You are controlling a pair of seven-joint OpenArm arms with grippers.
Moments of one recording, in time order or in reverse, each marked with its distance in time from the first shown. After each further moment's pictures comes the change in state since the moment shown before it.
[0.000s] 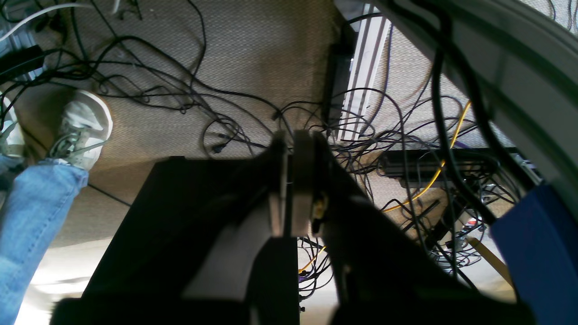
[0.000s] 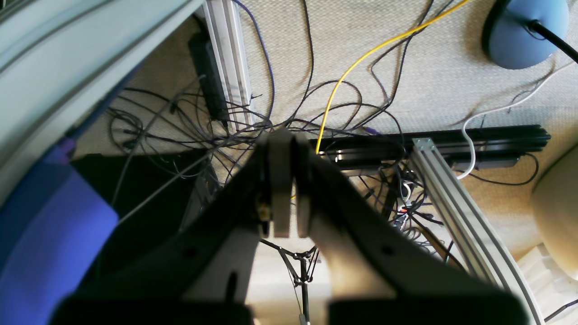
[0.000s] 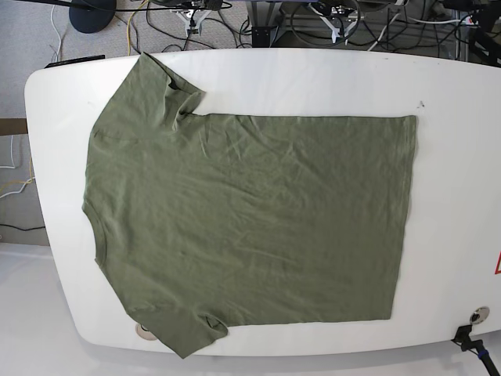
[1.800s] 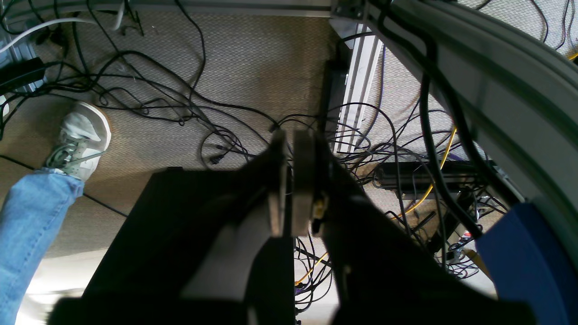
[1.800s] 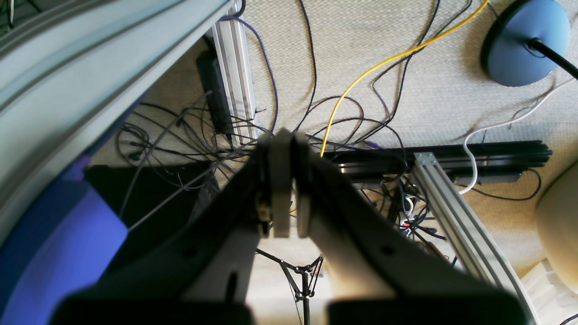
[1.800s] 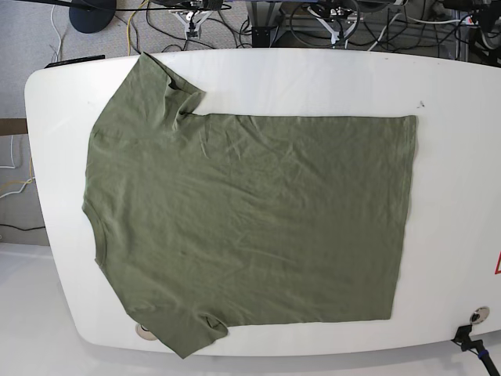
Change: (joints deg) left arm 0.3 0.2 -0.2 1.5 -0.7 -0.2 -1.1; right arm -0.9 0.4 0.0 2.1 0.0 1.0 1.3
